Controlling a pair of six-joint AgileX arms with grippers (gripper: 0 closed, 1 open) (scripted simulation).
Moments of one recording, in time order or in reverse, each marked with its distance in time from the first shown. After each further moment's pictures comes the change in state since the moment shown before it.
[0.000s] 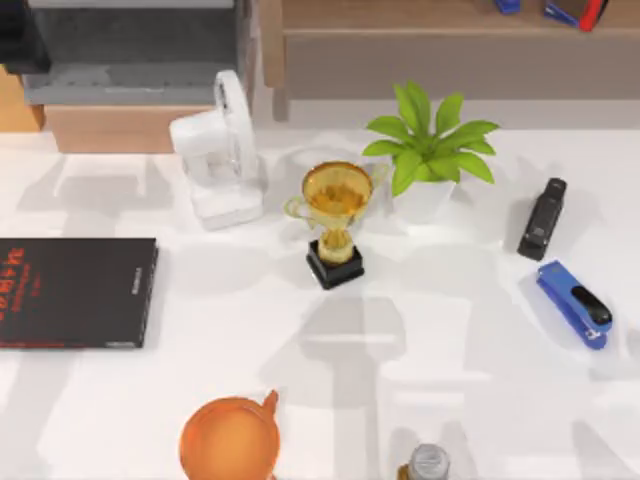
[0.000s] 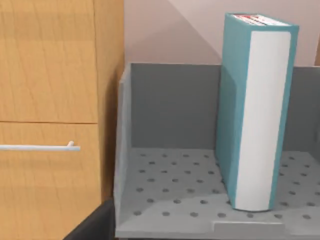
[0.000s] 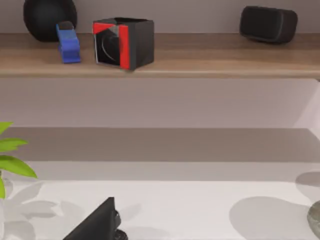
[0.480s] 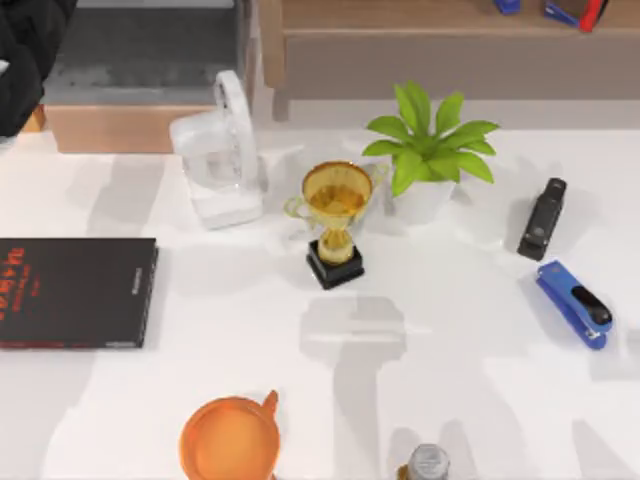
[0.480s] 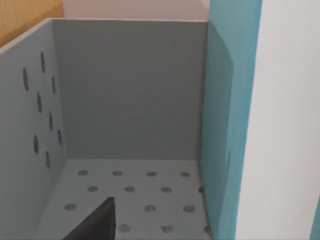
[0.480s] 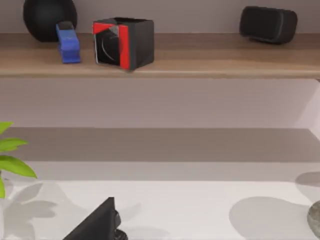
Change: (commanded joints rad) left arm -0.070 0.730 0.441 0.220 -0.058 -0.004; right arm 0.000 0.000 0.000 0.000 0.000 0.000
